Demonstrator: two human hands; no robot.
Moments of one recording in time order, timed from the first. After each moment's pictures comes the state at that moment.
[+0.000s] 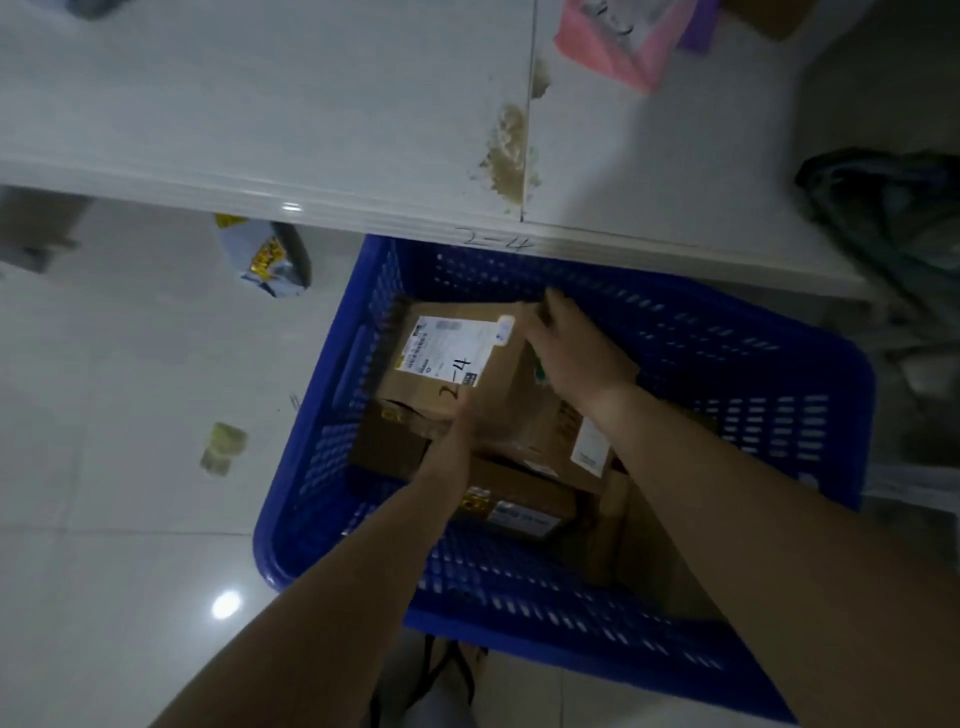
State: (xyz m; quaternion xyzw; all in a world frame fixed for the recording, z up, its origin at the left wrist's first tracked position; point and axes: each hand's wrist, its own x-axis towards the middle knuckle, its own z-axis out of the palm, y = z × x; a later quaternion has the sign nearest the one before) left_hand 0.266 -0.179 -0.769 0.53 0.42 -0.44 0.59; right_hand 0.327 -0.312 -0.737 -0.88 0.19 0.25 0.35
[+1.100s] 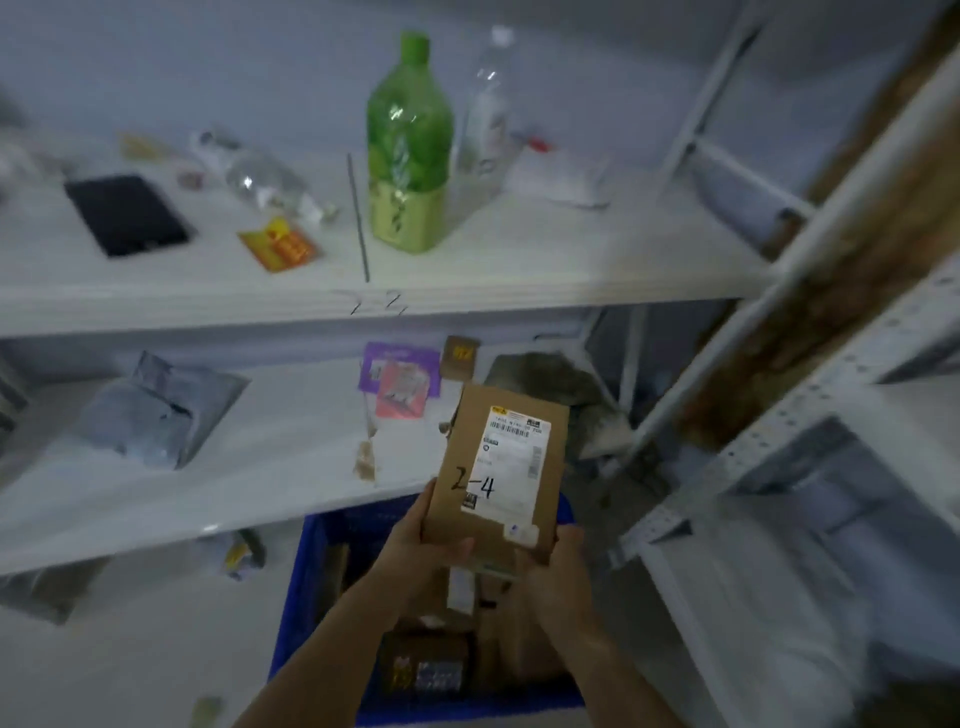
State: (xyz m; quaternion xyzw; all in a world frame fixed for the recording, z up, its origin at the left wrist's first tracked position) left_hand 0.180 -0.186 -0.324 0.62 -0.08 -0.40 0.67; right_hand 0.084 -0.323 -0.320 -0.76 0.39 -0.03 0.51
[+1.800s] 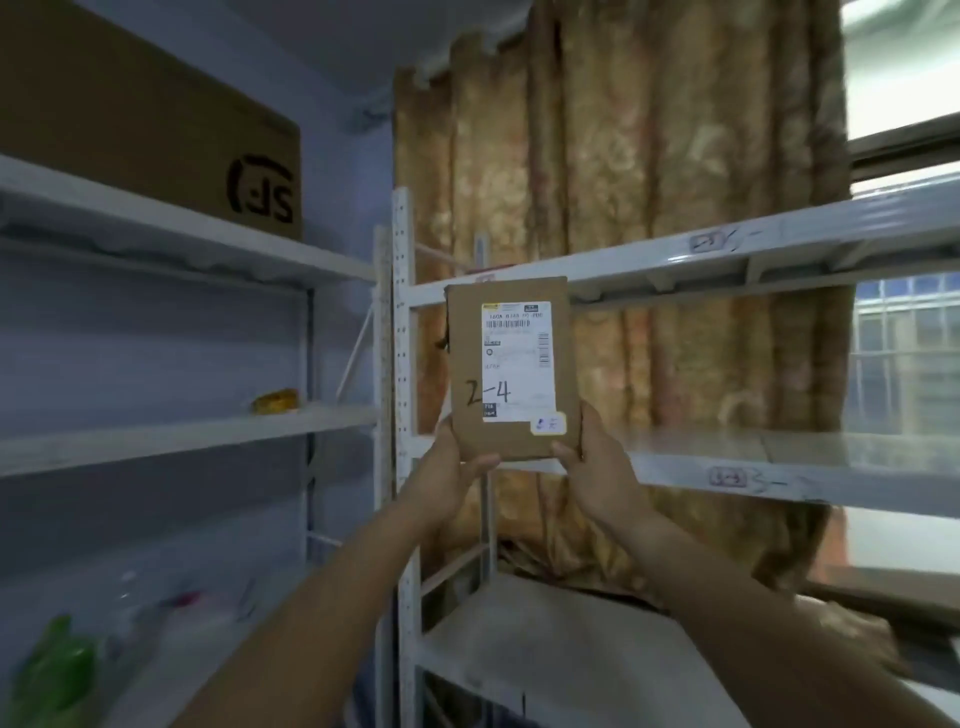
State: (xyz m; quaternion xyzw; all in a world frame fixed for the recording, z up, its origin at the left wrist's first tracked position) left_hand -0.186 -0.267 0.260 0.53 -0.67 -0.07 0.52; right_hand -0.359 -0.321 0.253 -0.77 0.26 -0.55 0.19
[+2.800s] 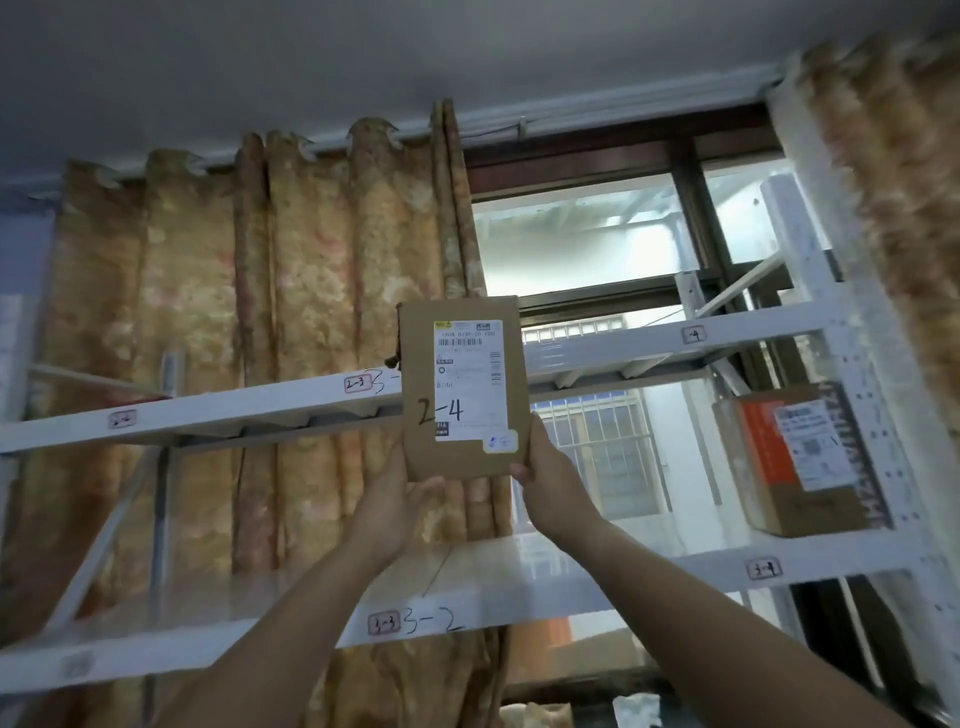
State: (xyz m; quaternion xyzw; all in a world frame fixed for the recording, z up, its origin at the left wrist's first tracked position) left_hand -0.519 -0.360 0.361 0.33 -0.77 -0.05 0.54; right_hand -0.698 -0.336 0.350 -0.70 0.35 -0.62 0.02
